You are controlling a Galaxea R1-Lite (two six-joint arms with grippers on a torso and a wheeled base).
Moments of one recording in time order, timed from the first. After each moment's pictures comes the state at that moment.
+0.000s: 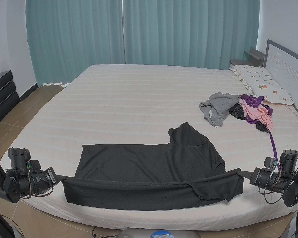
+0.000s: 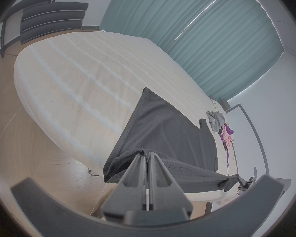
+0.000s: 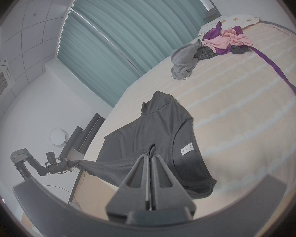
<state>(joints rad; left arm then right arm) 0.15 1.83 -0.22 -0.87 -0.37 -0.50 -0.05 2.07 -0.02 -1.54 0.55 0.47</state>
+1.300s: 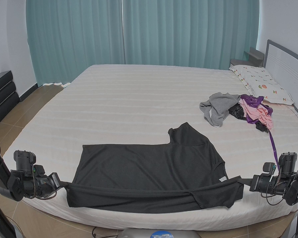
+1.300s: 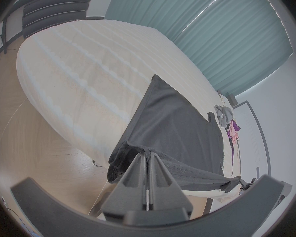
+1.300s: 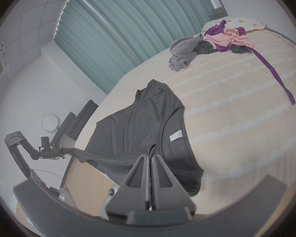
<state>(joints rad) 0.14 1.89 -0.24 -0.80 -0.35 -0.49 -0.07 2.02 -0.03 -1.33 0.54 0.29</state>
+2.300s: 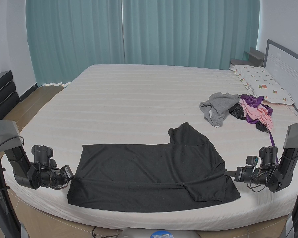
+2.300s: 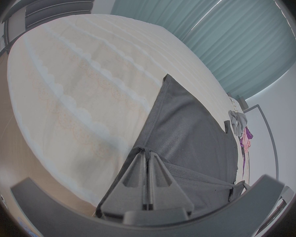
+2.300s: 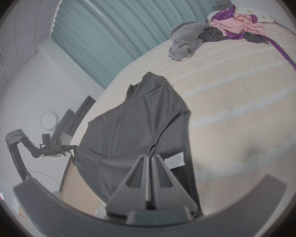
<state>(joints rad) 0.09 2.19 -0.52 -0.80 -0.25 -0.54 -0.01 2.27 -0.39 -1.19 0.53 0.30</state>
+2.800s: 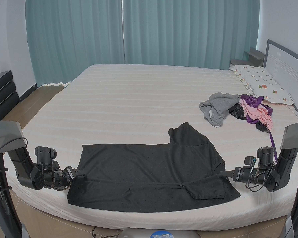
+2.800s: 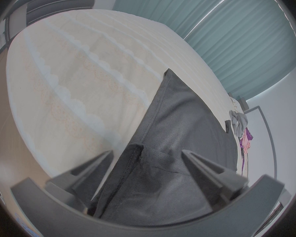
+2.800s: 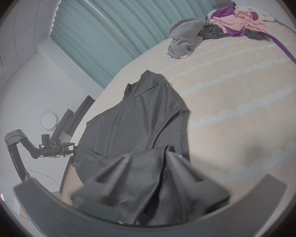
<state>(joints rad) 0.07 2.22 -0.53 -0.81 -0.25 -0.58 -0.01 2.32 -0.43 -1.19 0.54 0.30</state>
